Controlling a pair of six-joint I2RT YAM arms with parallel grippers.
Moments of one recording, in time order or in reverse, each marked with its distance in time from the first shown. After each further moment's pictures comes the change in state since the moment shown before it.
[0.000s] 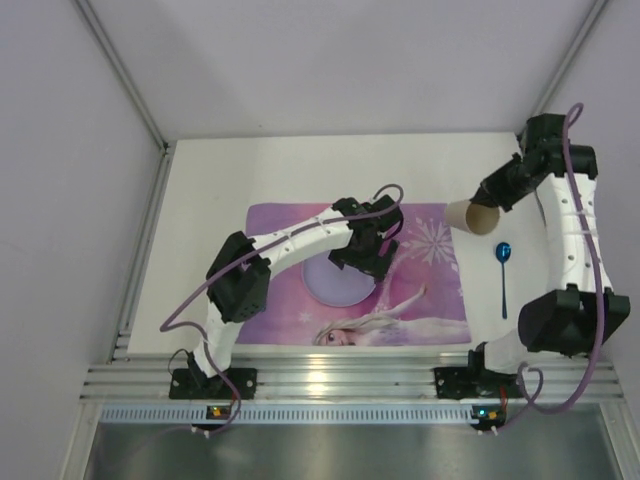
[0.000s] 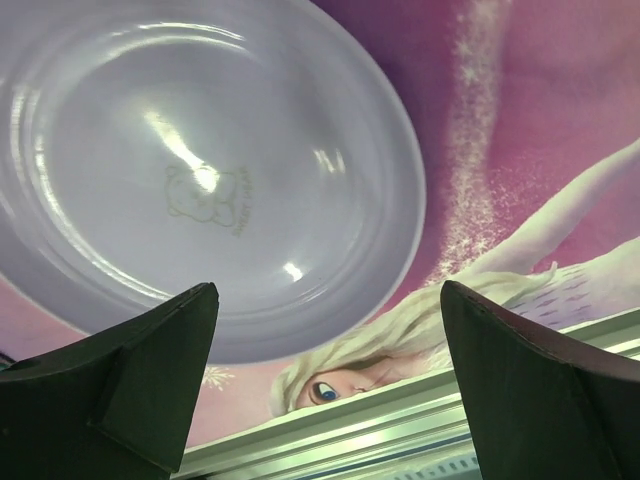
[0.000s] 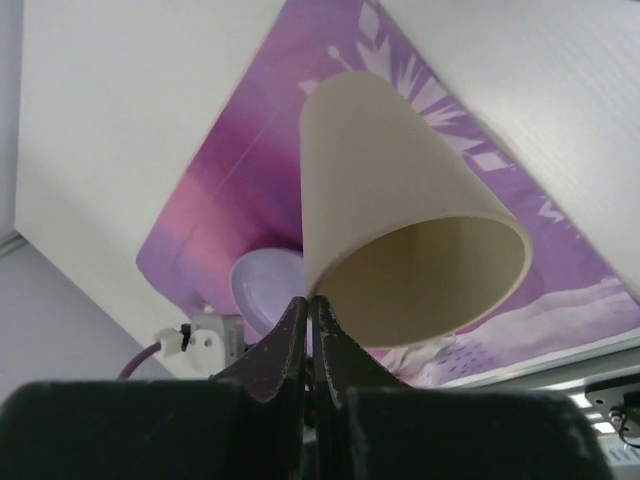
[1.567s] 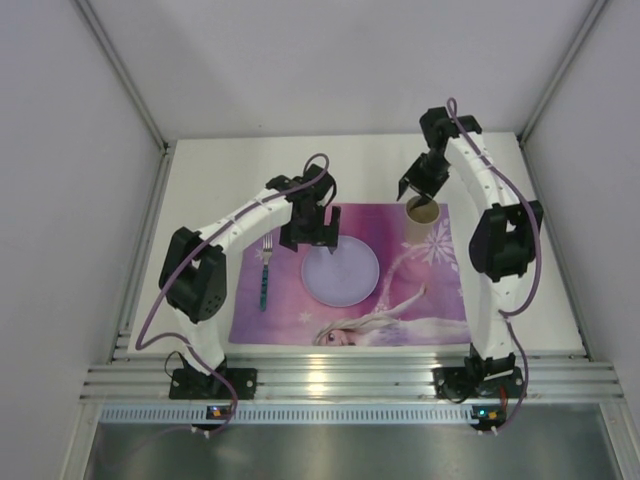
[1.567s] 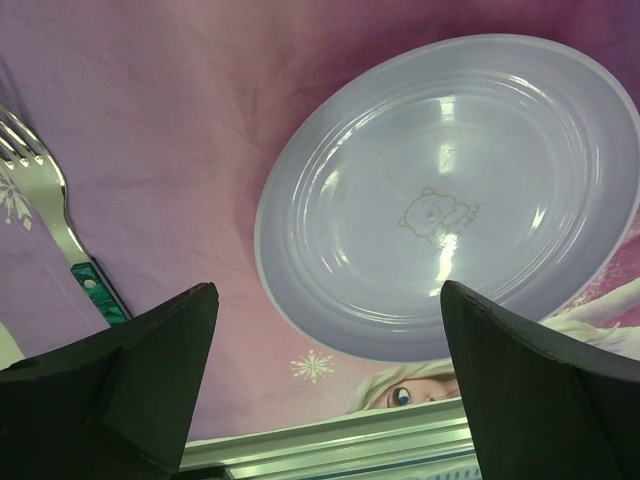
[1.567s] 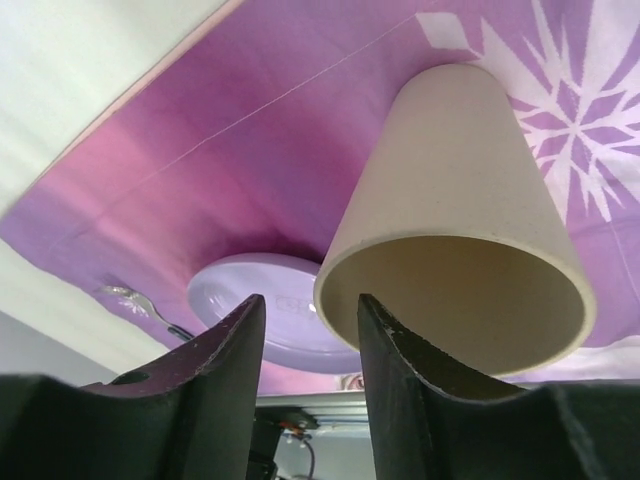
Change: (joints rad) left arm 0.340 -0.220 -0.243 0.080 0.050 -0.020; right arm 0.372 0.667 0.428 -0.080 0.007 0.026
